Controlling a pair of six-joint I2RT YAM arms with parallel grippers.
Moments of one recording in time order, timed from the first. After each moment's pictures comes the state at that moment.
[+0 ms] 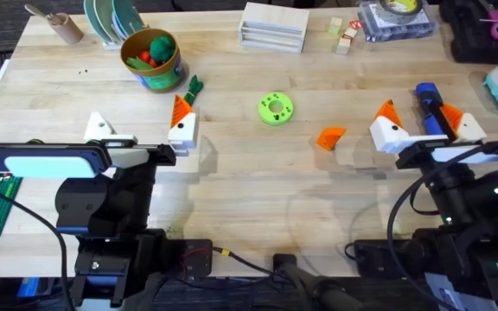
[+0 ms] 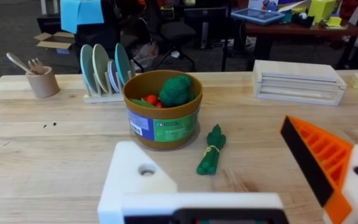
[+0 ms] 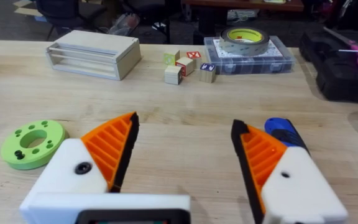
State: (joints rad) left arm -0.01 0.00 0.01 -0.02 0.01 0.00; right arm 0.00 0.01 0.01 -0.10 -0.03 0.00
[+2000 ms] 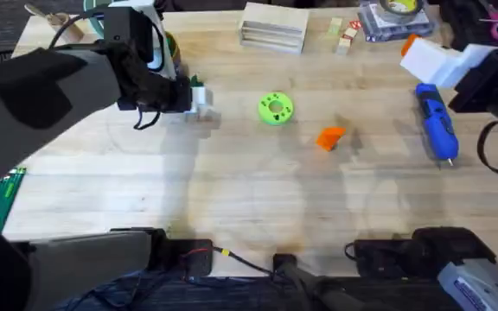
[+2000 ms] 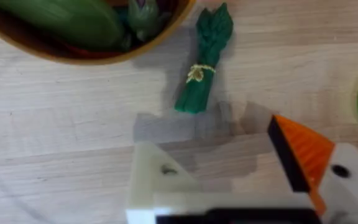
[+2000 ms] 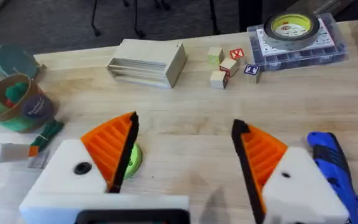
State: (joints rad) left arm -0.01 1.47 0.88 -0.52 0.16 -0.03; right arm 0.00 0.62 0.72 -0.44 -0.18 0.18
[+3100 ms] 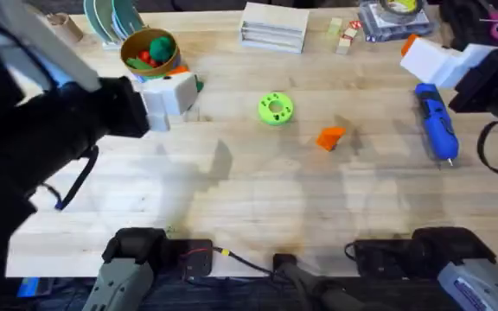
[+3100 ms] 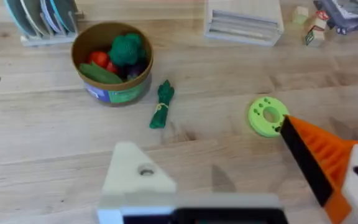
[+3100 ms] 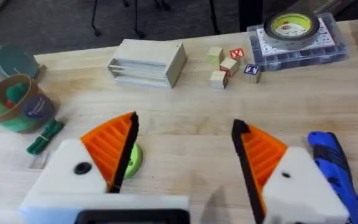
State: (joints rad) left arm -0.01 0.63 0.88 -0.78 0.21 -0.05; right arm 0.00 0.62 0.72 -0.44 -0.18 0.18
